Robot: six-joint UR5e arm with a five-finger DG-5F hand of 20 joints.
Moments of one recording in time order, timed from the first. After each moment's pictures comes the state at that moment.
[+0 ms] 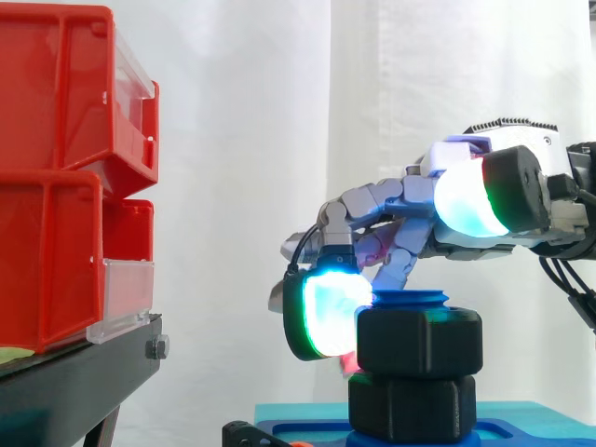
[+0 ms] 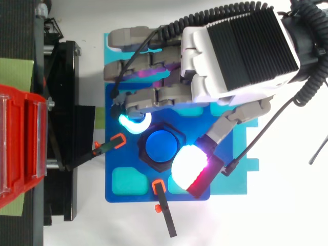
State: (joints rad) arm -0.01 -2.28 -1.16 -2.78 -1.96 -1.27
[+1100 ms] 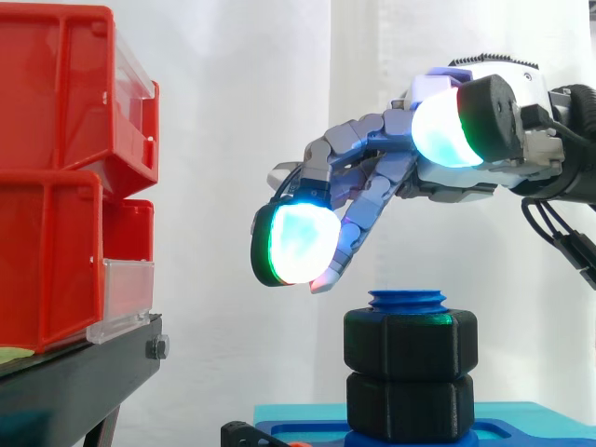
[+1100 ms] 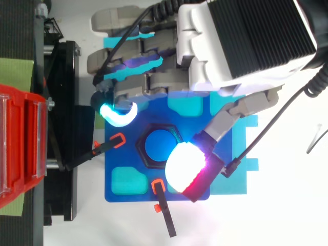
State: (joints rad) arm -0.01 -2.28 -1.05 -2.88 -1.97 -1.28
